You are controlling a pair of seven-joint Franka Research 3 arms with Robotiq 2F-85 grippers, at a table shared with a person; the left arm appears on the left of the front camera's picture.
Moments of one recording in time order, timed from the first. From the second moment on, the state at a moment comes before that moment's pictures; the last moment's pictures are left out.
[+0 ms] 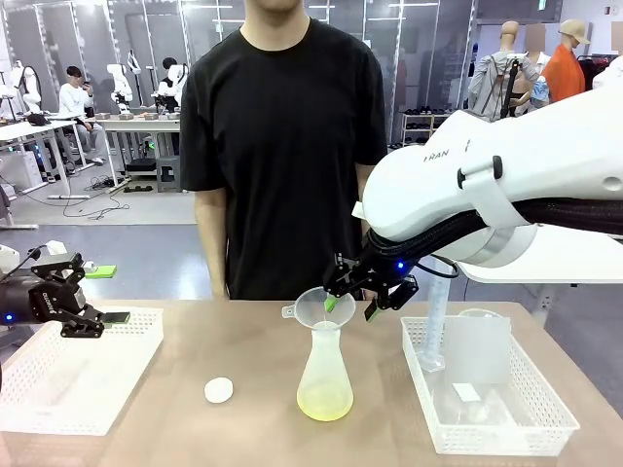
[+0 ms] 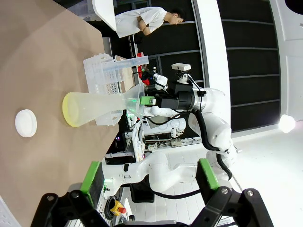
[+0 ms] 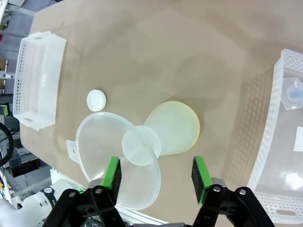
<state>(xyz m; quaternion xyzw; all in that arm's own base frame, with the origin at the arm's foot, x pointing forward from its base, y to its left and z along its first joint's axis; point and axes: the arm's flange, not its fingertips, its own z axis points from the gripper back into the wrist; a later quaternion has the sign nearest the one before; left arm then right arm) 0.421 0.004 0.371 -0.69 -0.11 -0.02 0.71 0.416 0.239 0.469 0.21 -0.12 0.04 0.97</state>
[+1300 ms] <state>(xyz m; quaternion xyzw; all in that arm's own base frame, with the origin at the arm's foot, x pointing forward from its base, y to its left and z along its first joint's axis) 0.421 0.004 0.371 -0.69 -0.11 -0.02 0.71 0.416 0.240 0.469 0.21 -0.10 0.01 0.97</state>
